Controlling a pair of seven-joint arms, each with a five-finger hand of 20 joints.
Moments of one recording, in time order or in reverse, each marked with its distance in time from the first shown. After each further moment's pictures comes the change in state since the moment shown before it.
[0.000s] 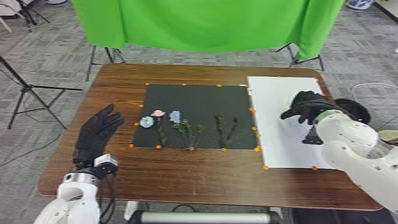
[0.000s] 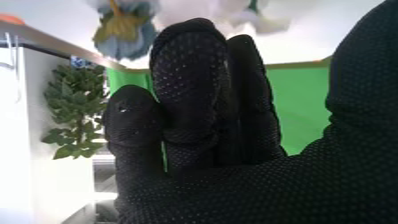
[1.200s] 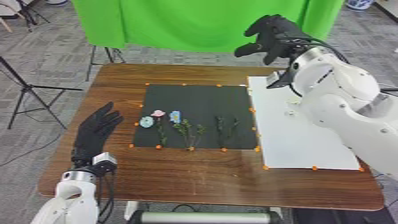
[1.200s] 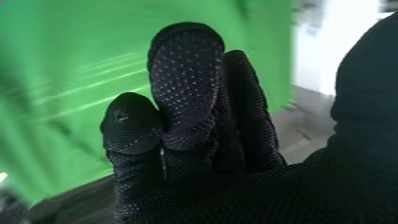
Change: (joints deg) left arm -0.4 0.6 -0.3 -0.1 -0.2 0.1 -0.1; right arm 20.7 -4.4 -5.5 -11.4 3.1 3.5 -6.9
